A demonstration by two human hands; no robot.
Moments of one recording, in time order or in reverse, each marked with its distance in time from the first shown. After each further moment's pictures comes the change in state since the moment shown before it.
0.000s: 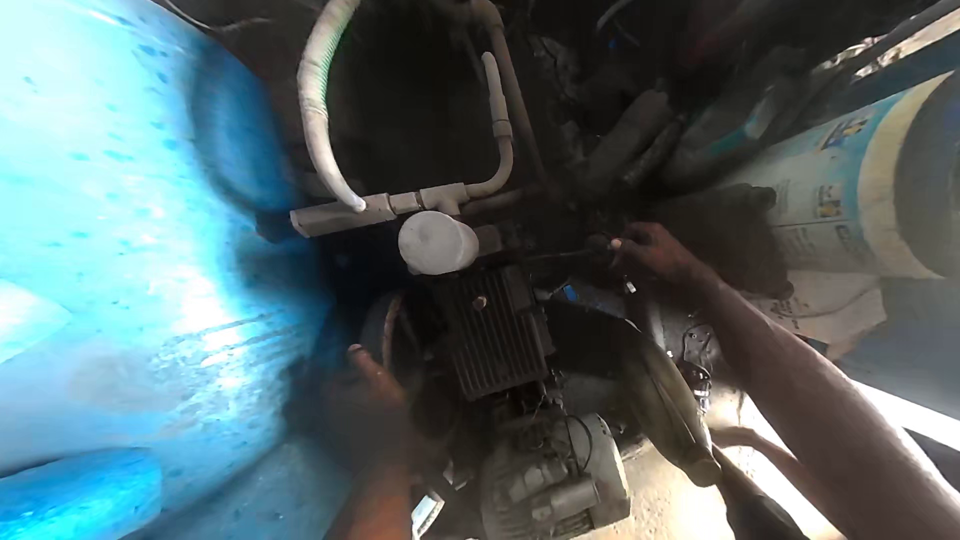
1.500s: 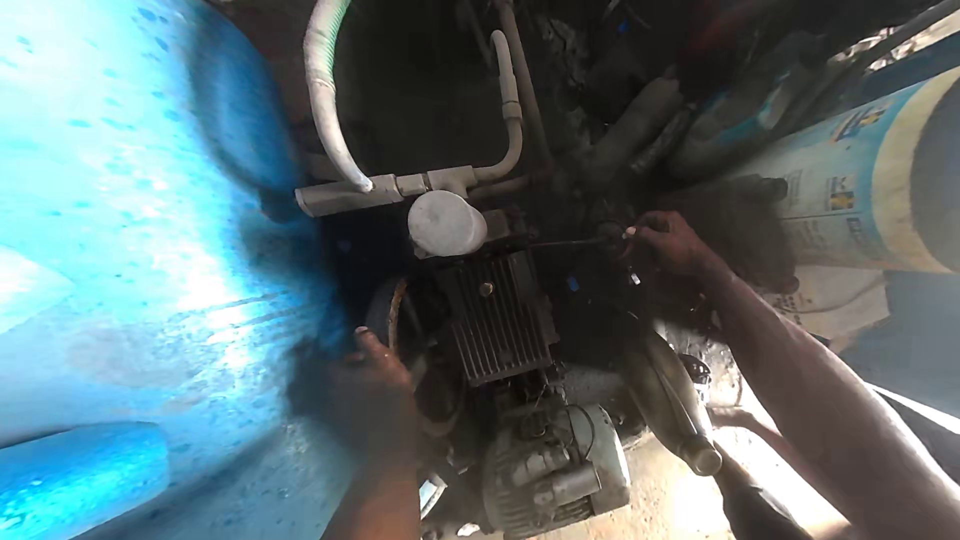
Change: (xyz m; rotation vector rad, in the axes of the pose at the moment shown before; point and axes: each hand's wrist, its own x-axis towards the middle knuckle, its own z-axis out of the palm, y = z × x) left_hand 0.004 -0.002 0.003 -0.021 0.026 -0.013; right_hand -0.006 0.003 -0.001 0.081 0.085 0.049
